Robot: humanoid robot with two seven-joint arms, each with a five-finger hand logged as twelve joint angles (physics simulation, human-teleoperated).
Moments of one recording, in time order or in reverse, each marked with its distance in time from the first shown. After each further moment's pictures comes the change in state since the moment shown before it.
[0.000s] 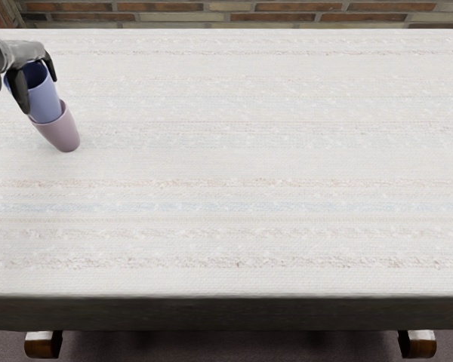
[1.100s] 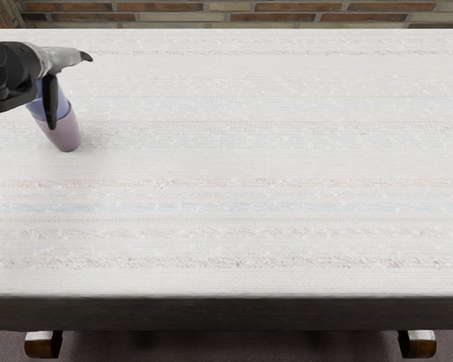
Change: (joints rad) left arm -0.004 -0.066 0.002 -0.060 -0.013 0.036 0.023; right arm -0.001 0.000 0.000 0.000 0.000 0.000 -0.001
